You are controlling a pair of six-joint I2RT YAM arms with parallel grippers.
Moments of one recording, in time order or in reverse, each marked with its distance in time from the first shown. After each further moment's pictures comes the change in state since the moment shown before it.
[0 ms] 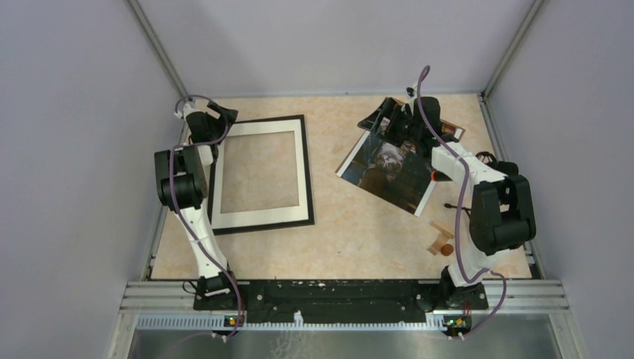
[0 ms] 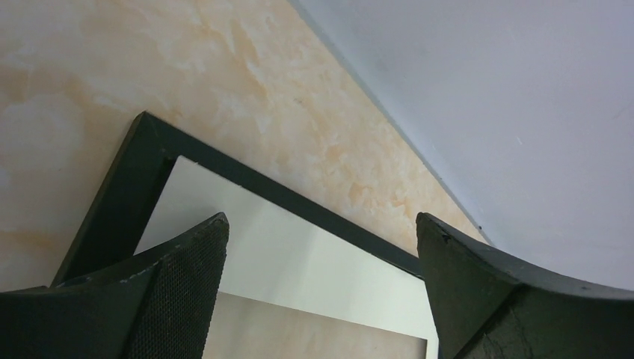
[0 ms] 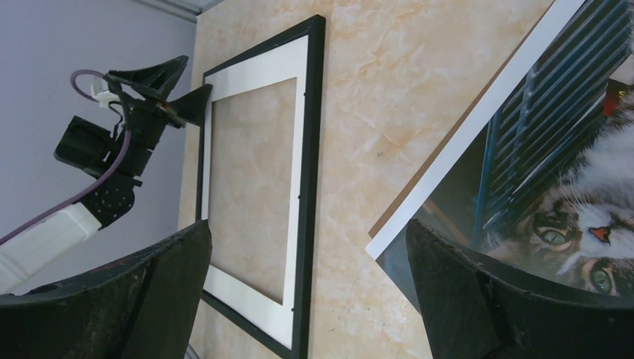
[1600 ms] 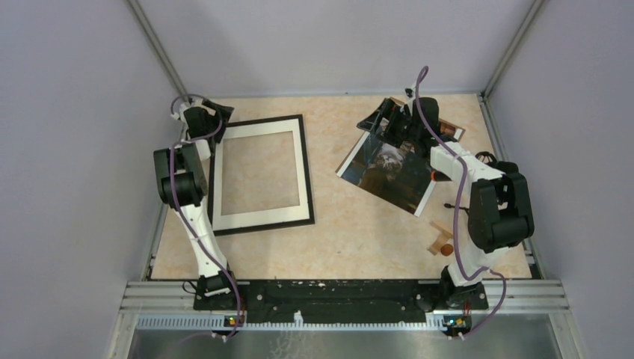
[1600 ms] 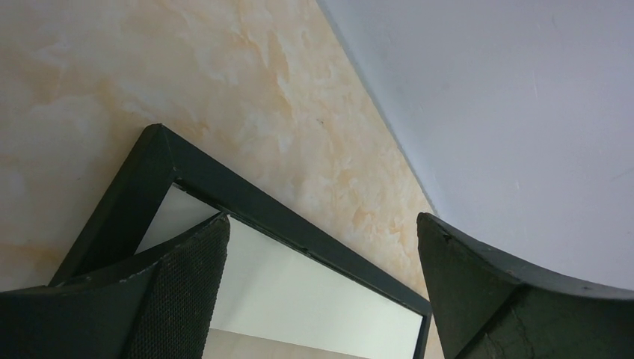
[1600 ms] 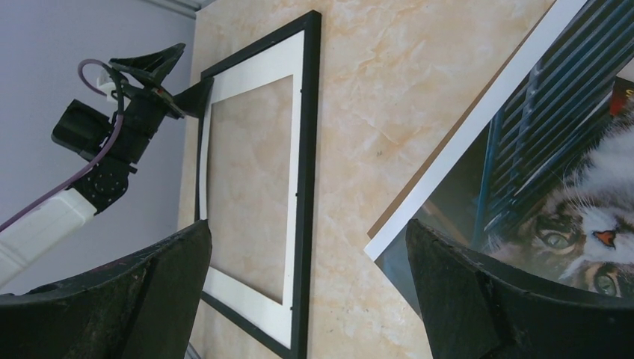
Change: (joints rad) left arm 0.014 0.072 0.120 -0.146 -0.049 -0.156; right arm 0.000 0.020 0.000 0.015 -0.011 0.002
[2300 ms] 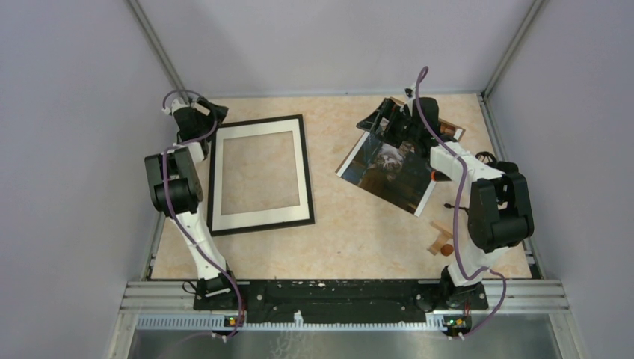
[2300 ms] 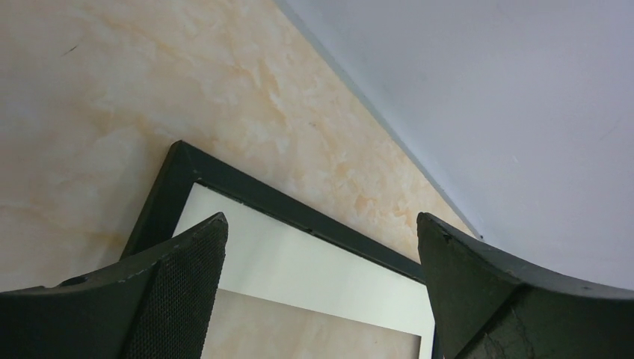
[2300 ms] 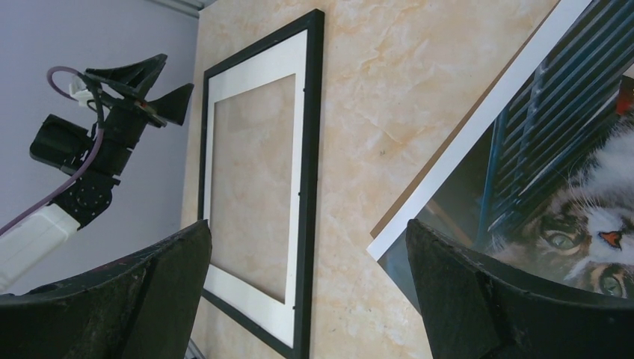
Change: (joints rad) left arm 0.032 -0.130 -0.097 0.045 0.060 0.183; right arm 0.000 0.002 0.000 0.004 -0.008 0.007
